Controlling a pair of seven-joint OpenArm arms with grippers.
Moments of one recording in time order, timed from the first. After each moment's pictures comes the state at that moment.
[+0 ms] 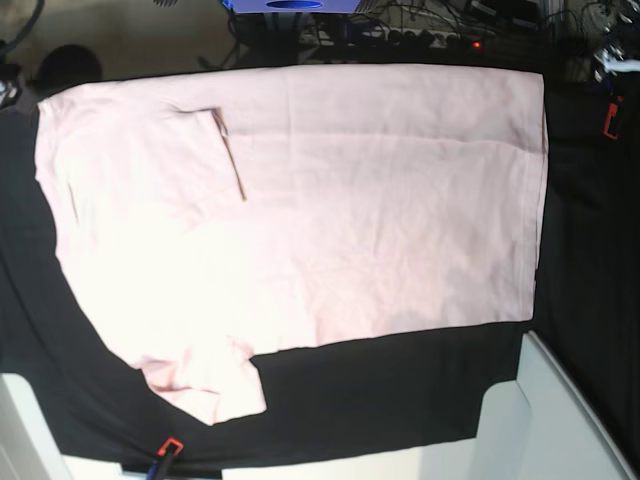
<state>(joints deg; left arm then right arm) 29.1 -4.4 -64.0 93.5 -20.7 -23.1 30.1 -18.0 12.8 59.4 85.2 43.0 36.7 -78.5</state>
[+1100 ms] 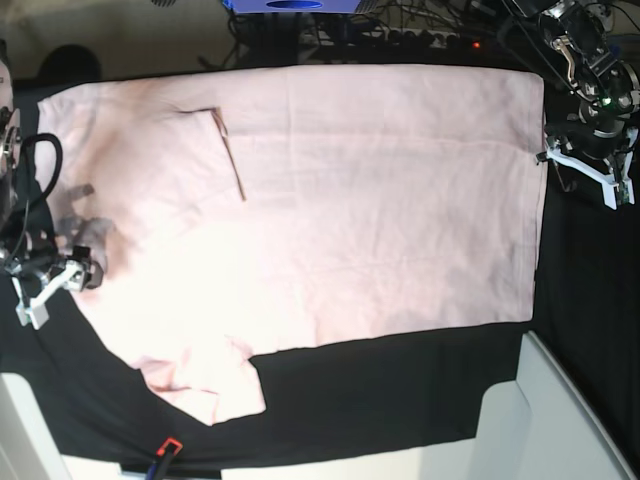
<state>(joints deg) 12.9 -5.2 -46.0 89.7 2.6 -23.8 30.3 32.6 25.1 3.5 11.2 11.6 34.5 -16.1</state>
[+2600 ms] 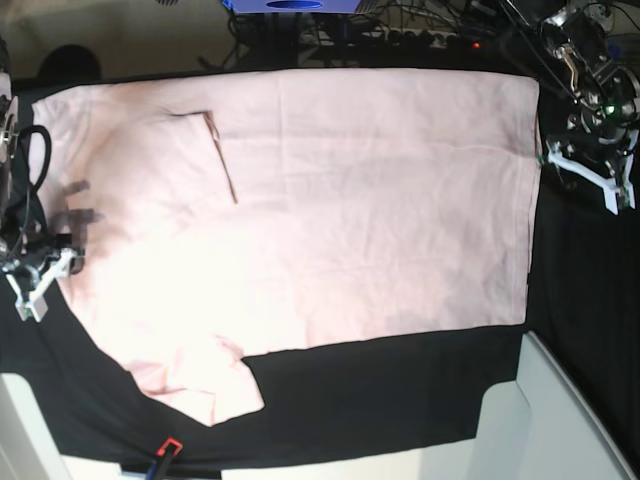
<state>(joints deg) 10.1 -5.1 -46.1 89.5 2.6 -23.7 36.4 30.5 25.7 2.7 15.8 7.4 32.8 -19.5</state>
